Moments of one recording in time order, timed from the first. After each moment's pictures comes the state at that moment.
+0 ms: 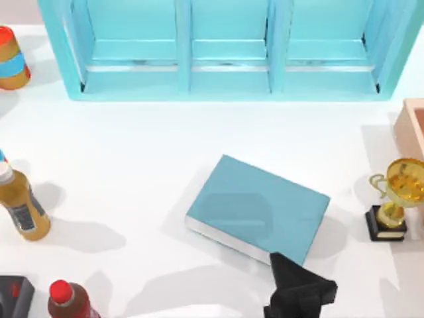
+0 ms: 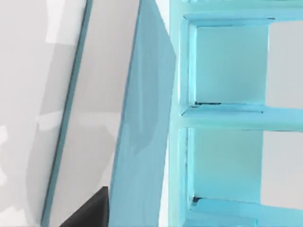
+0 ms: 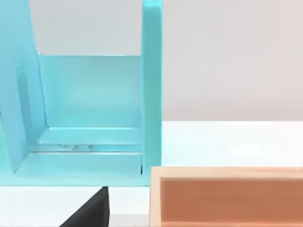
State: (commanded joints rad) left arm -1.60 2.31 1.54 -1.56 -1.20 -3.87; right arm 0.00 0.00 0.00 0.00 0.00 0.00
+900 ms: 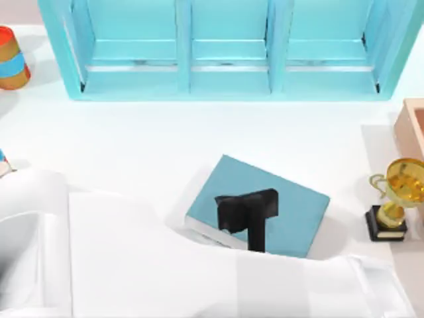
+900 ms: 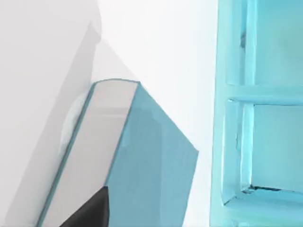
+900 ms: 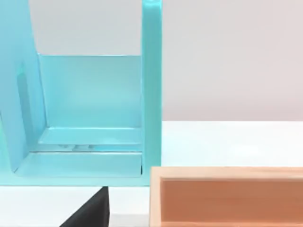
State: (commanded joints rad) left arm -1.38 2.04 1.43 -1.38 -1.02 -3.44; right arm 0.00 0.00 0.00 0.00 0.00 0.00
